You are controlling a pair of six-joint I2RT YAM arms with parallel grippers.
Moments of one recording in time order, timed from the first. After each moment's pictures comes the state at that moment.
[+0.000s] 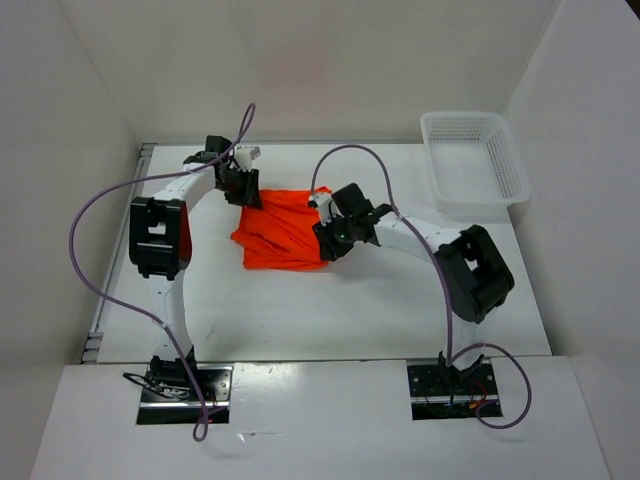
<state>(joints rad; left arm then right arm) -0.06 2.18 1.74 -0.62 0.44 0.07 0.60 1.83 1.21 -0.32 -0.34 -0.05</state>
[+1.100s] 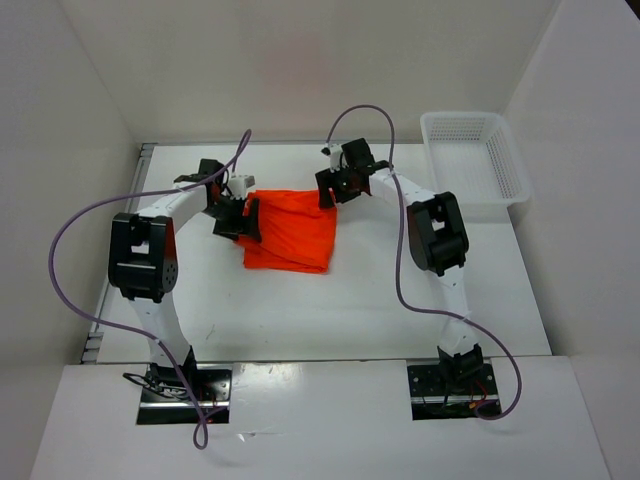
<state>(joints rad) -0.08 1.93 1.39 -0.72 0.44 0.07 0.39 2.30 1.84 -0.40 -0.33 -0.02</state>
